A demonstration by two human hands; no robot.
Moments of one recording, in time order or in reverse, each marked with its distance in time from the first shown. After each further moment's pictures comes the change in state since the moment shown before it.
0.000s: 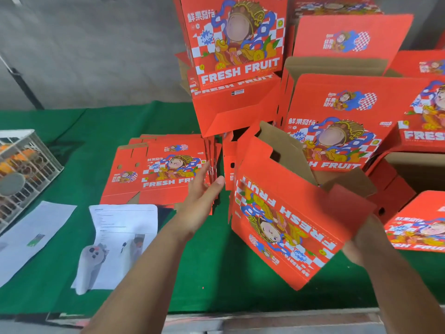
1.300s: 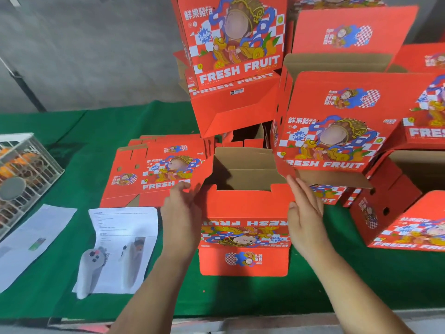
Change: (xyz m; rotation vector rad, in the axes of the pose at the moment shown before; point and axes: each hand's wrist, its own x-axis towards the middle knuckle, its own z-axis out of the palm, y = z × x) left_hand -0.005 -0.039 -0.003 0.448 0.549 0.201; right_hand -0.001 0.048 0.072 -0.889 -0.042 -0.737
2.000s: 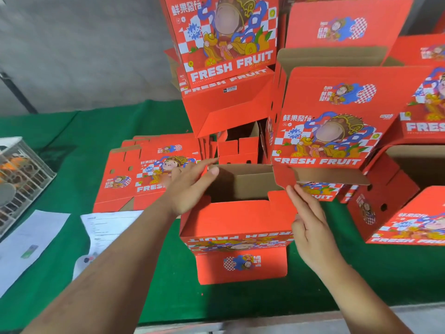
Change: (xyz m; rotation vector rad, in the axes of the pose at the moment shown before) left_hand 0.080 0.021 0.006 0.214 -0.608 0.055; right_hand -0.018 0.025 -0.014 0.067 -0.044 -0.112
